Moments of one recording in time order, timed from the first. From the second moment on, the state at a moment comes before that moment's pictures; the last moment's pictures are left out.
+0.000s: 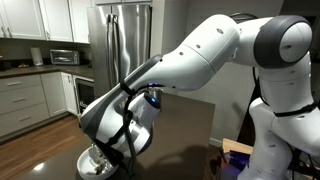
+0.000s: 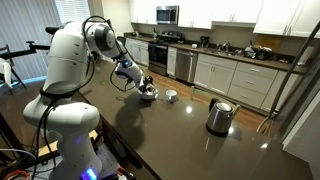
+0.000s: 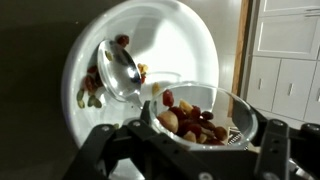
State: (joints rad) arm 0.61 0.49 0.04 -1.98 1.65 3.45 0.40
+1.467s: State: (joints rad) arm 1.01 0.57 -0.34 -1.99 1.66 3.45 0.40
